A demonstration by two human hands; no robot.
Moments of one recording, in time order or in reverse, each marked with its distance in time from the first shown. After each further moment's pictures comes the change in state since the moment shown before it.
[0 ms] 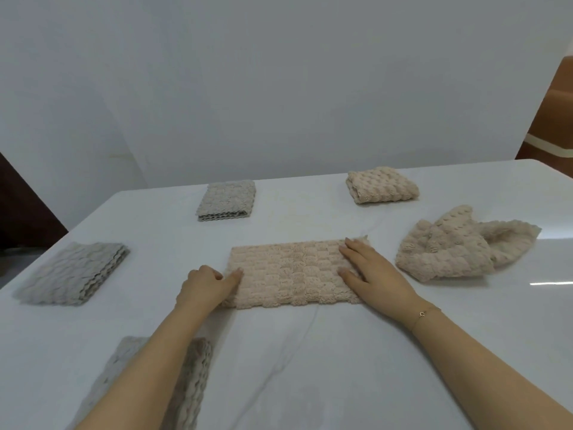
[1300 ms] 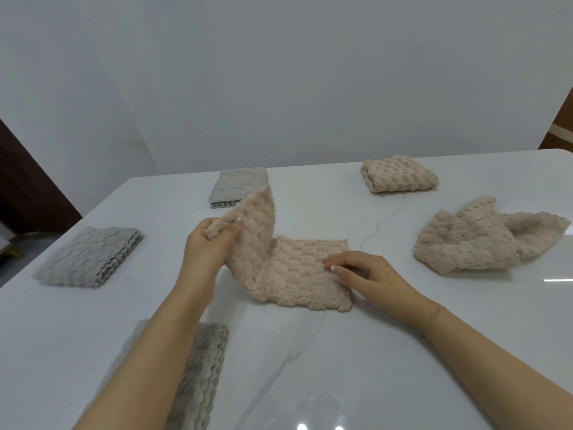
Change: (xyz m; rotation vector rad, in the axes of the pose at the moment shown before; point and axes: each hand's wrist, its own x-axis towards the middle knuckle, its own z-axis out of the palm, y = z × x) left_hand -0.039 0.028 -0.040 -1.020 0.050 0.165; right_hand -0.008 -0.033 0.010 0.621 -0.085 -0.008
